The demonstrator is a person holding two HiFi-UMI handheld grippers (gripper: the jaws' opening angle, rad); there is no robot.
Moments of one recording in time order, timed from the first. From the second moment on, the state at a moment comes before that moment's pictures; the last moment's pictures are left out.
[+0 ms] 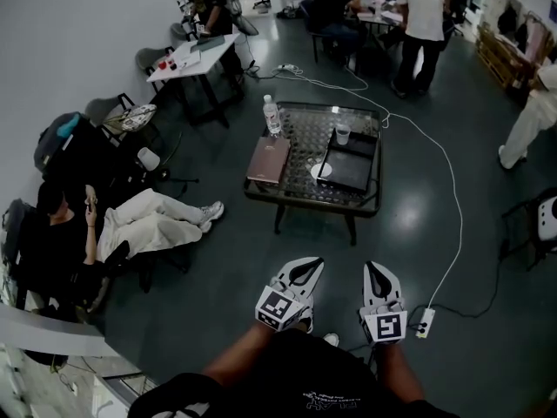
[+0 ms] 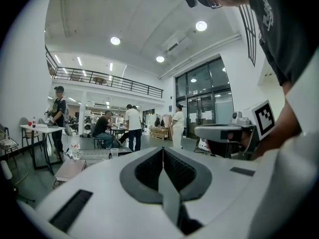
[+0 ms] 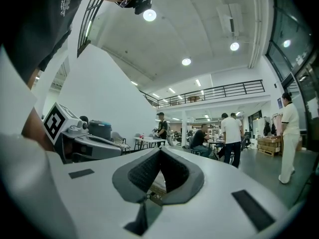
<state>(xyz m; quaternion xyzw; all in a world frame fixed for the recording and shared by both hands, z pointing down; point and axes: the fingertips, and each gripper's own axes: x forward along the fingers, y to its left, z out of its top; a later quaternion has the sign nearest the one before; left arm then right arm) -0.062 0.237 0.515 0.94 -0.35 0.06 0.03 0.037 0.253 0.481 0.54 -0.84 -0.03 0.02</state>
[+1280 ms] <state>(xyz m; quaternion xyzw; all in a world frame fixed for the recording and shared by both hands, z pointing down) -0.090 0.102 0.518 0.95 -0.32 0.04 0.05 -0.003 0.111 0.476 0.55 -0.83 -0.04 0.01</state>
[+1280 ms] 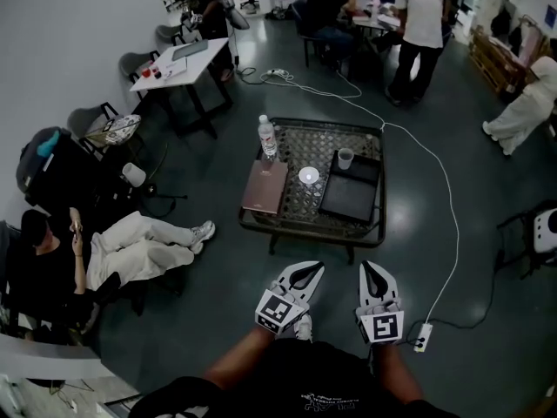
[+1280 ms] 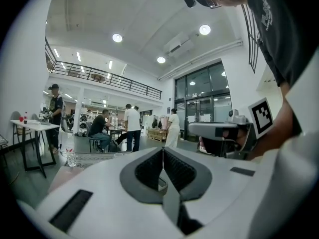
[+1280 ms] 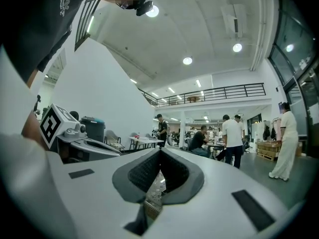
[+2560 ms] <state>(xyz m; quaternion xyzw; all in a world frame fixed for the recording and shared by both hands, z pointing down) -0.111 0.053 0.504 0.95 -0.30 0.00 0.04 -0.041 0.075 0.471 0.55 -0.83 -0.07 0.05</state>
